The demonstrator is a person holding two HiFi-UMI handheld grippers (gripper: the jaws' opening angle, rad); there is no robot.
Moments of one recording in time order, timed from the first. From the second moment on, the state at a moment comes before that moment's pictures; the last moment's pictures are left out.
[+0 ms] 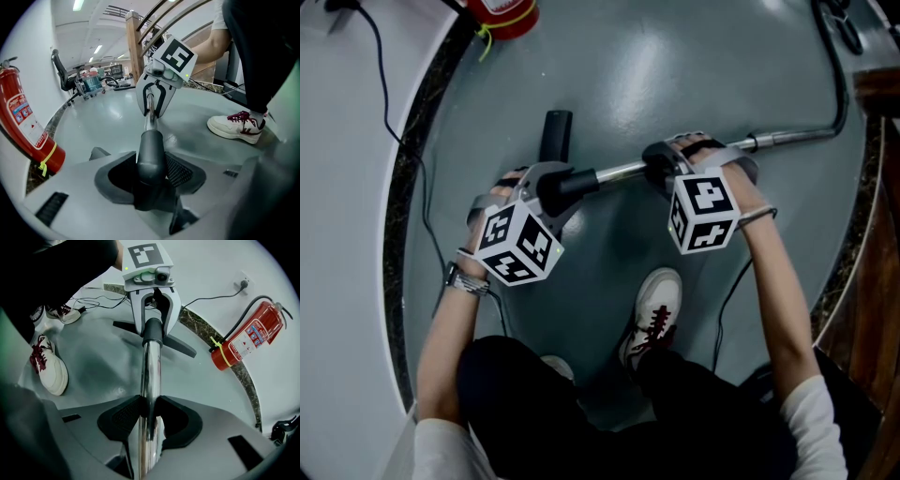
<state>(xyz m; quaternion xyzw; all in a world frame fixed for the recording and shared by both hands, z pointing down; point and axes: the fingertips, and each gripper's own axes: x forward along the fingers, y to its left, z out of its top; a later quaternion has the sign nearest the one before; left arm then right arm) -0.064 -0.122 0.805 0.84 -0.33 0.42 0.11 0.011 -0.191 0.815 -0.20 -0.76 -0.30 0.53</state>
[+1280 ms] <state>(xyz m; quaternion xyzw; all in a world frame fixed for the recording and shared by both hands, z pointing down) -0.062 -0.127 0.796 0.85 -0.33 0.39 0.08 0.007 -0.192 0.811 -0.19 -0.78 -0.30 0.51</state>
